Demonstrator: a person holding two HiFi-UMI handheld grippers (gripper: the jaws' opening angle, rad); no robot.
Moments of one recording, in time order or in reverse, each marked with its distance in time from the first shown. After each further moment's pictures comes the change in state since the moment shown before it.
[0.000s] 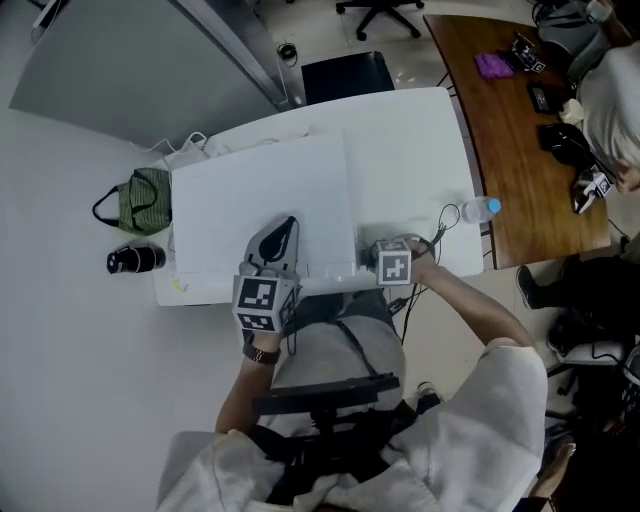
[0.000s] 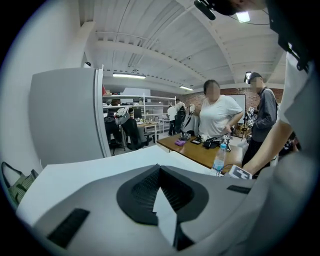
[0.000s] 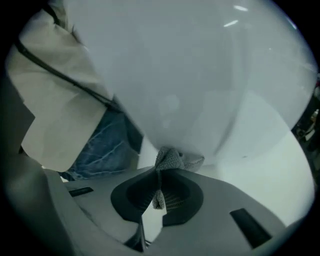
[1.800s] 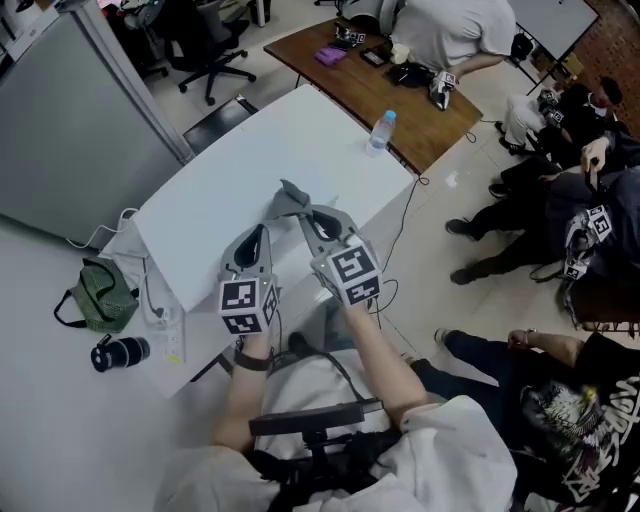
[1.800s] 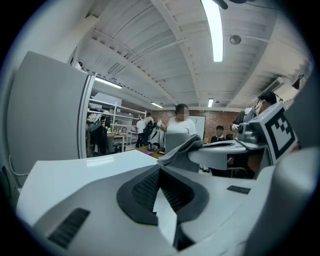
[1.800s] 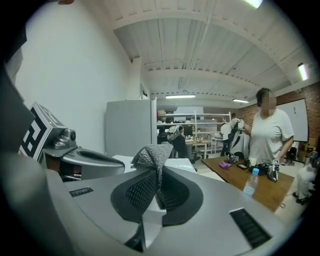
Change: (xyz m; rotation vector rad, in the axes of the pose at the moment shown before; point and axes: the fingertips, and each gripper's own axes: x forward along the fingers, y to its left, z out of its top) left arm -0.236 0.077 -0.081 0.045 -0.178 -0.465; right arm -0.178 0.127 0.344 0.844 -0.889 -1.390
